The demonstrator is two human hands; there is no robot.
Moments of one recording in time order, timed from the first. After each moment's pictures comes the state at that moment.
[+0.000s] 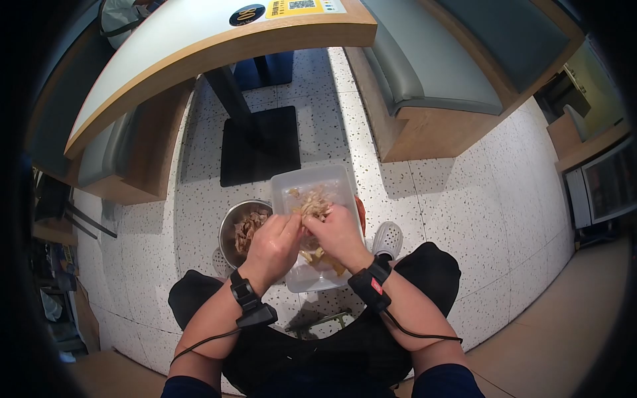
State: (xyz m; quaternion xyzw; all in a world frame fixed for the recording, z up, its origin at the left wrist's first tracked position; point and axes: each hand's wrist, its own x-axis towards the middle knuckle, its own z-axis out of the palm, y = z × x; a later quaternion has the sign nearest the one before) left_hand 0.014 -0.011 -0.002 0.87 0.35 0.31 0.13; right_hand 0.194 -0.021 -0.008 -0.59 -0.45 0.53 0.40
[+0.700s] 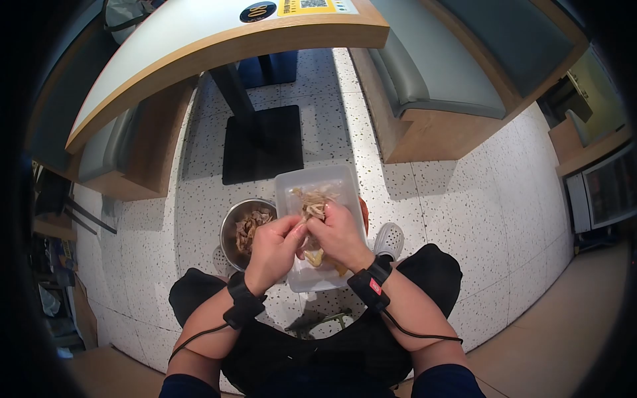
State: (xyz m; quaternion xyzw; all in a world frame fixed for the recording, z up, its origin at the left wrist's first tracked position) left_hand 0.018 -0.019 0.004 0.69 0.44 0.37 0.43; right_hand 0.187 -0.019 -0.011 -0.52 -0.50 0.52 0.45
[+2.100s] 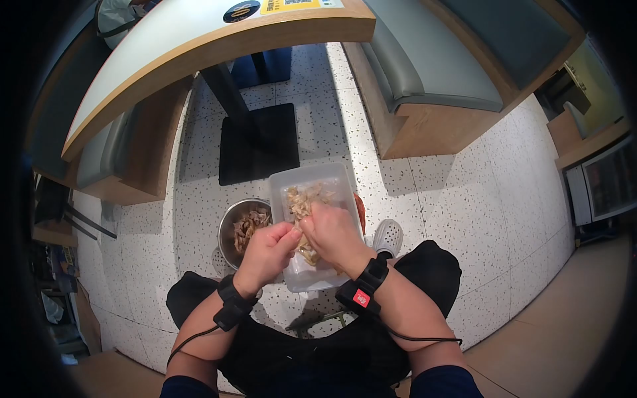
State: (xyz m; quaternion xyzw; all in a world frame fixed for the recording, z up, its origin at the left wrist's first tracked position) left_hand 0.010 -0.020 0.007 0.63 0.46 0.29 0.56; right_hand 0.192 -0.020 -0.011 -0.58 -0.70 0.25 0.32
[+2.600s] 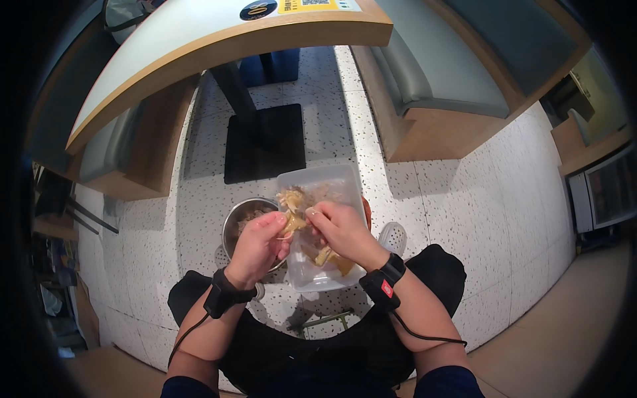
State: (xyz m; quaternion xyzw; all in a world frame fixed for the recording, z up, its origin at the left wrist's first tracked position) left_hand -0.013 -0.004 0.003 0.29 0.38 0.33 0.81; right_hand 0.198 -0.017 0.013 -0.53 -0.51 0.59 0.34
